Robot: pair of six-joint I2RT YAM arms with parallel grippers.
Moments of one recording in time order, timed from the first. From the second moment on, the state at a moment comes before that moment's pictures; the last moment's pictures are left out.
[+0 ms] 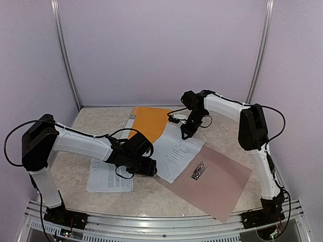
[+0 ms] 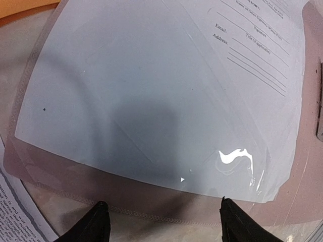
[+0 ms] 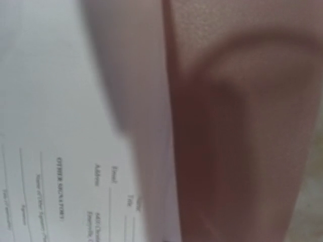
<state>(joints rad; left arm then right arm) -0.94 1.81 1.03 -0.27 -0.05 -0.67 0.55 2.41 2.18 -1.10 -0.23 -0.42</state>
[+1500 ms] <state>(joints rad) -0.82 1.74 0.96 -0.23 0.05 -1.10 0.56 2.41 2.15 -1.10 -0.20 -0.40</state>
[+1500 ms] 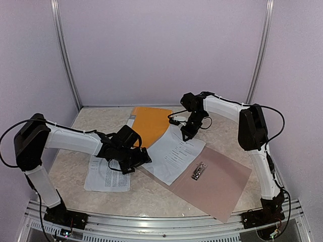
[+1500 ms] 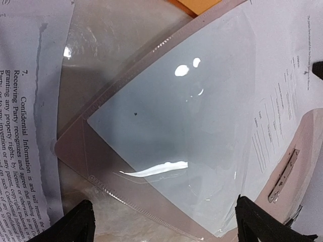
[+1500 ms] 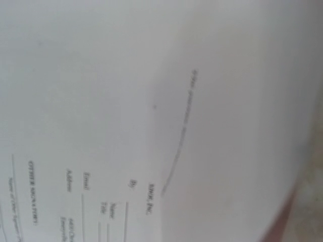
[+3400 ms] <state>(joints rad) -0.79 1.79 0.99 -0.16 0.10 -1.39 0.56 2.44 2.25 -1.13 -0.18 -0.44</state>
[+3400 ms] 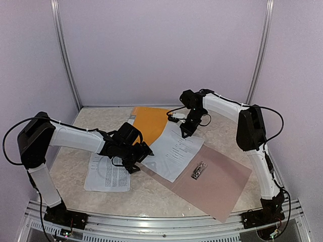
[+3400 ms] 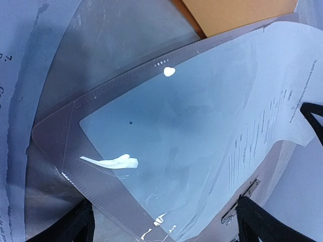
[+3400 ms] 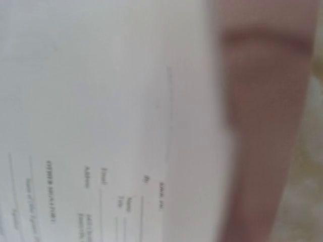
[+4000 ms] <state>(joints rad) -0.79 1.79 0.99 -0.16 0.10 -1.39 0.58 2.44 2.21 -1.12 -0.21 -0.45</state>
